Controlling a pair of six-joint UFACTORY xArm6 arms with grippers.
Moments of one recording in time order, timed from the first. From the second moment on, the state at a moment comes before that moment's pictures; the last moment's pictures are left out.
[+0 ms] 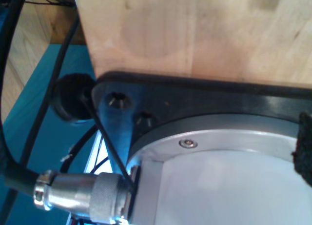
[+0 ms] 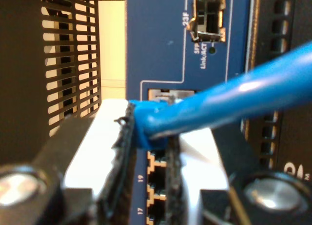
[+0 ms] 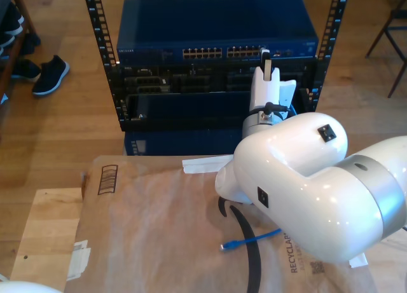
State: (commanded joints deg) left arm 91.5 -28.0 -7.0 9.5 66.0 -6.6; right arm 26.8 45.0 -72.2 36.5 -76.3 74.1
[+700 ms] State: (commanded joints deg) left arm 91.5 -28.0 -7.0 9.5 66.0 -6.6; right arm 26.7 45.4 -73.1 36.4 -76.1 74.1
